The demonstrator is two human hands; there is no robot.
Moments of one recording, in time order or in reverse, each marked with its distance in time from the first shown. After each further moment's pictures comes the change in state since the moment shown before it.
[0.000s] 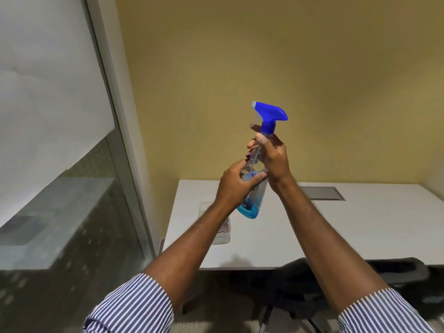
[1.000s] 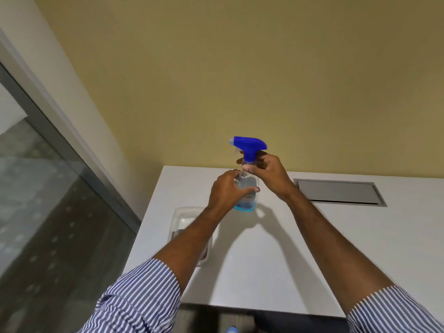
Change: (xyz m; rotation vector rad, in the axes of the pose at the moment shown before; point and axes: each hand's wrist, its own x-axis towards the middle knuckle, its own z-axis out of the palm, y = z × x) left_hand 0.220 -0.185 0.166 0.295 -0.049 -0.386; right_hand 0.216 0.255 -0.169 -0.250 -0.363 0.314
